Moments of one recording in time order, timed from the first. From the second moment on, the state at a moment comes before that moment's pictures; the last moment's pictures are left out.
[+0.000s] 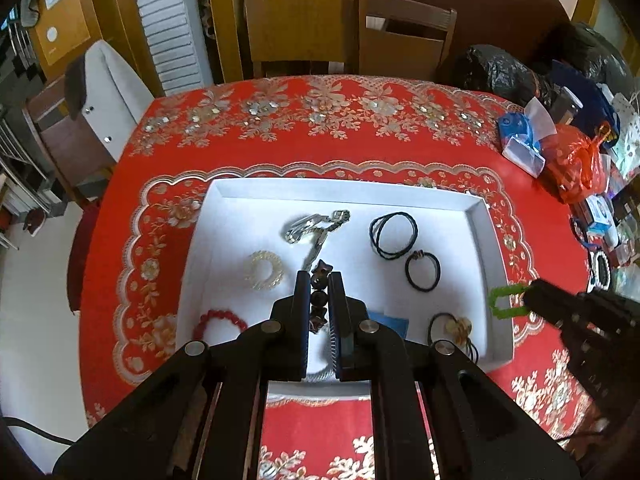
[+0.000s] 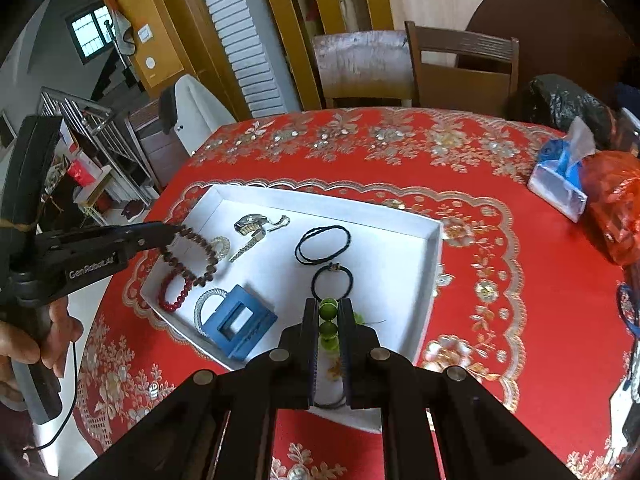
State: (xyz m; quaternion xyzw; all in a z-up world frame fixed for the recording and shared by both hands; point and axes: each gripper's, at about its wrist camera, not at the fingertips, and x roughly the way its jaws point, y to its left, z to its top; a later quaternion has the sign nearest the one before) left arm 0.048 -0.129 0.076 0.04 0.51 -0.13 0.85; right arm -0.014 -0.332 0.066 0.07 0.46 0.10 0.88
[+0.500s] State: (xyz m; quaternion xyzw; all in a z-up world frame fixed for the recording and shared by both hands) left arm 0.091 -0.116 0.013 0.03 0.56 -0.11 0.82; right arm 0.048 -0.335 -0.002 0.06 0.53 0.07 0.84
